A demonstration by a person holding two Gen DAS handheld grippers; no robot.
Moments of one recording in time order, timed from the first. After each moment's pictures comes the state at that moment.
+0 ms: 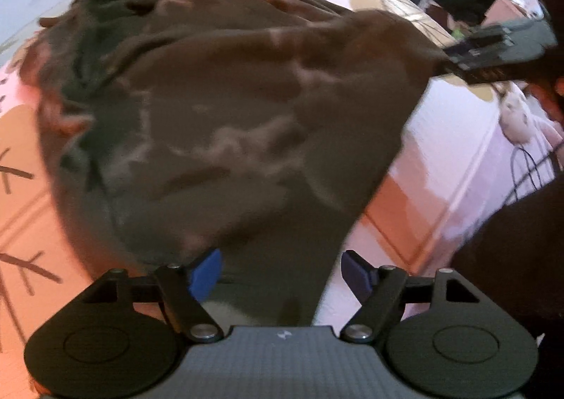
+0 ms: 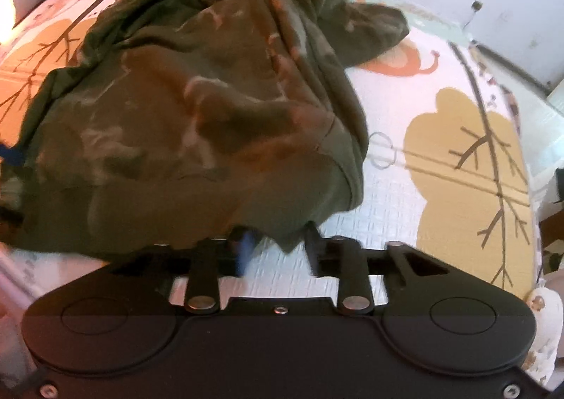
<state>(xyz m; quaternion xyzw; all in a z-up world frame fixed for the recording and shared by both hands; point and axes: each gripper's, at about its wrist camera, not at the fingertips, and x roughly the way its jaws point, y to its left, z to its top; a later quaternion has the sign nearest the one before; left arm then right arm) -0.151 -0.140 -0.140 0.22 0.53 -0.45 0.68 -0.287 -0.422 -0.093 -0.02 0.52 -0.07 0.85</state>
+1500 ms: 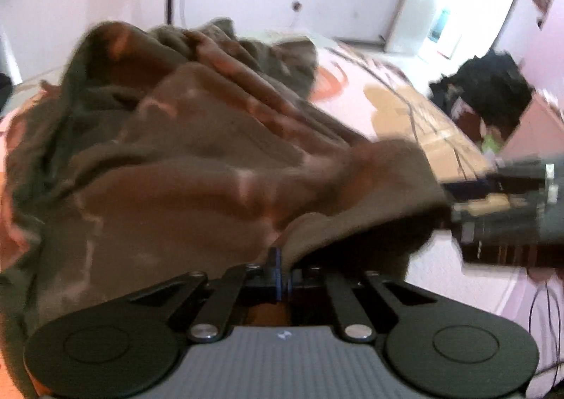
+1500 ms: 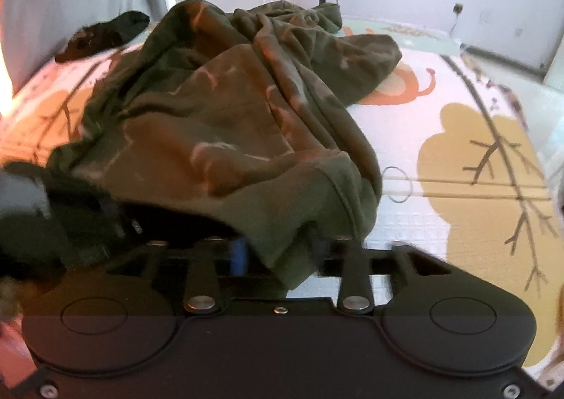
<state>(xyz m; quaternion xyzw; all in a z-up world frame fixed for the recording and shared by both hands) -0.132 -0.246 -0.126 0.10 0.43 -0.40 0.80 -0.274 -0.420 -0.091 0.04 0.45 -0.09 0.89</state>
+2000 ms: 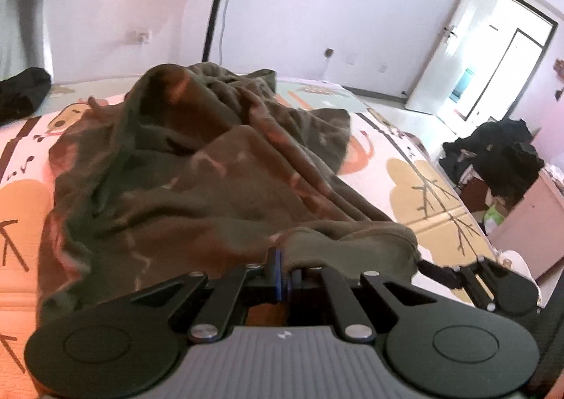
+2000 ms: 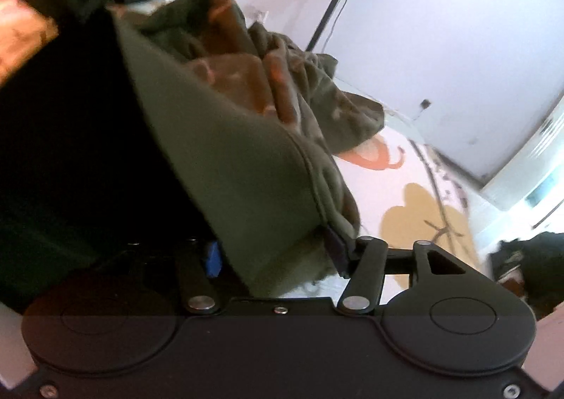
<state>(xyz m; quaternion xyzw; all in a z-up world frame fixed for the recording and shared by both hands) -0.093 -0.218 -0.075 0.02 0.42 -0.37 0.83 -0.264 -0.354 -0.133 -0.17 0.40 -0.15 0.89</state>
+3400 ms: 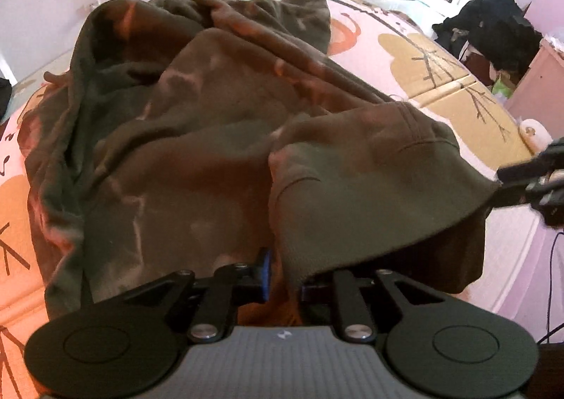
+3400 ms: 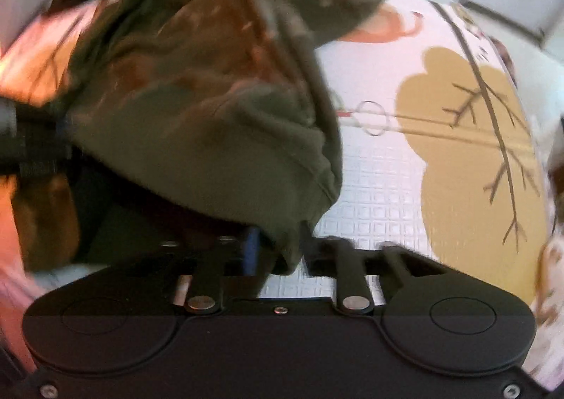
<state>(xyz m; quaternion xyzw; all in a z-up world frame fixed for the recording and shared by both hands) -0.110 -0.235 -0.128 0.20 0.48 -0.41 0.75 -0.289 -0.447 -0.085 0.09 0.55 -0.10 0.83</state>
